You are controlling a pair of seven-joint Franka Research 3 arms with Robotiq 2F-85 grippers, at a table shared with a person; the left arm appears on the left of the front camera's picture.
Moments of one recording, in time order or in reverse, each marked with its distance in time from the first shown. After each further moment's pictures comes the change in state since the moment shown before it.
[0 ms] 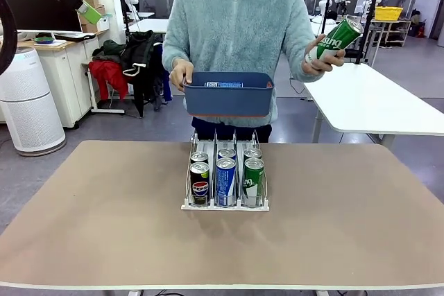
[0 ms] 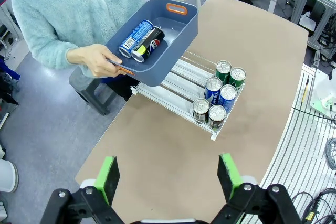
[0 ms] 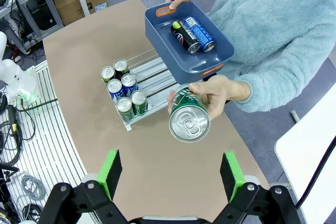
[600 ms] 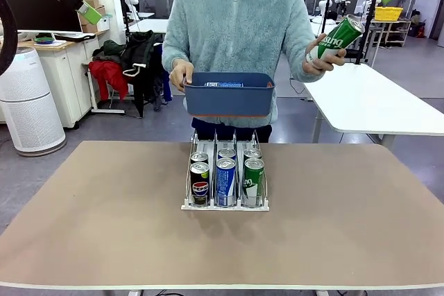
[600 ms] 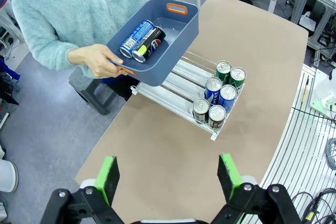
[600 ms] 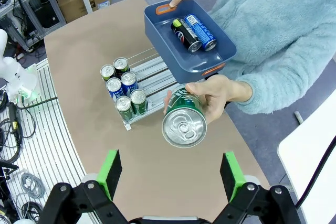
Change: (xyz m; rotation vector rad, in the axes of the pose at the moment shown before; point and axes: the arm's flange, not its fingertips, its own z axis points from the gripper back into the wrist) left arm 0.000 0.000 0.000 0.000 0.000 0.000; right arm -0.003 -0.016 -0.018 0.028 0.008 0.001
